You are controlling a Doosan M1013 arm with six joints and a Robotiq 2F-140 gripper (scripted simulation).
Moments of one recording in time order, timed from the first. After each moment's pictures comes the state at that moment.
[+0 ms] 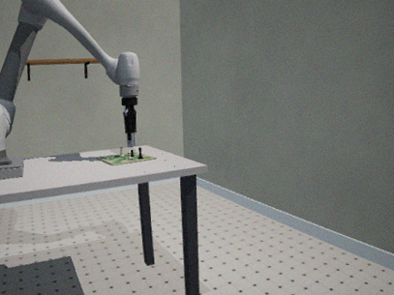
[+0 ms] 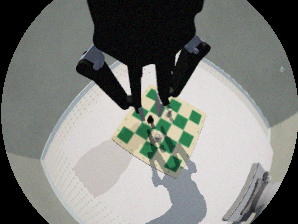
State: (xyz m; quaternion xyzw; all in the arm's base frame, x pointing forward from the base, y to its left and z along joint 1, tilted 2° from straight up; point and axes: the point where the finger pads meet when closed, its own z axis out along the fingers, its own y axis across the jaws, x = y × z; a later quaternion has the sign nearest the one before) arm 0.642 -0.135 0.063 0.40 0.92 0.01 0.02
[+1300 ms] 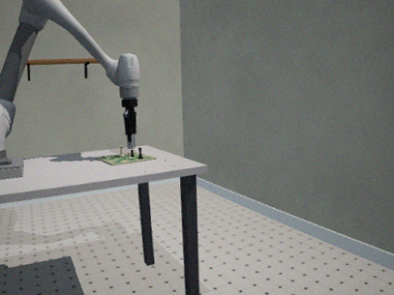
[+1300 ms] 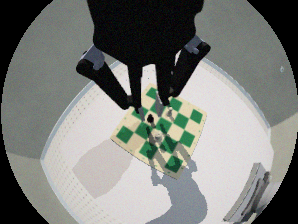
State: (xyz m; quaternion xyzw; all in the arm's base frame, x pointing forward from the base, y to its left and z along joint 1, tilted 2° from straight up) arm 0.642 -0.135 0.056 0.40 0.92 0.01 0.02
